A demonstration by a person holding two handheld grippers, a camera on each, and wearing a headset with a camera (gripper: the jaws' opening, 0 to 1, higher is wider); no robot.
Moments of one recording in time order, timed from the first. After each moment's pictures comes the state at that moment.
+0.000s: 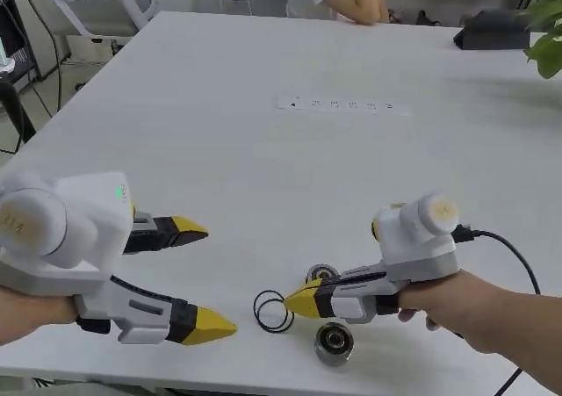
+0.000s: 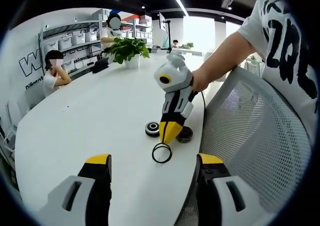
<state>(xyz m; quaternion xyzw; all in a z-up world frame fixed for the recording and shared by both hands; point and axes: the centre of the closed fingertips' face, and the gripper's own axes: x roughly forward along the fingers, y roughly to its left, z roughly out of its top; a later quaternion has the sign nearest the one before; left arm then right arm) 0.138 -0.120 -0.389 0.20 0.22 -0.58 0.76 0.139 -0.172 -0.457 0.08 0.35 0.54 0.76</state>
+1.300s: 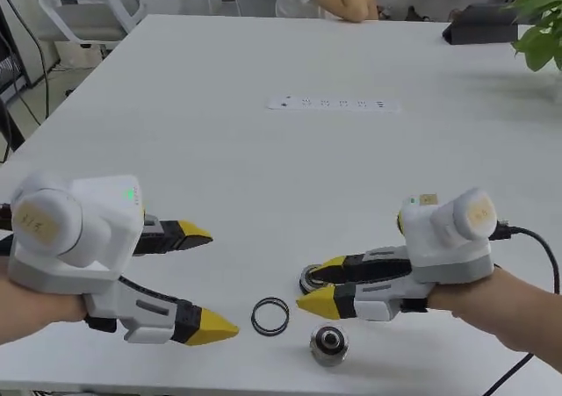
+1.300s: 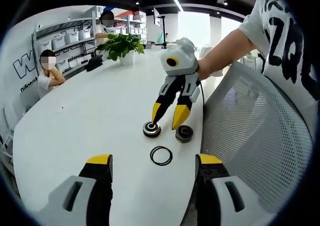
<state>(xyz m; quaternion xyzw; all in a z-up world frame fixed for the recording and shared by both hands) 0.145 -0.134 -0.392 0.22 0.23 -0.59 0.74 0.145 -0.210 -0.430 0.02 0.27 0.53 0.81</state>
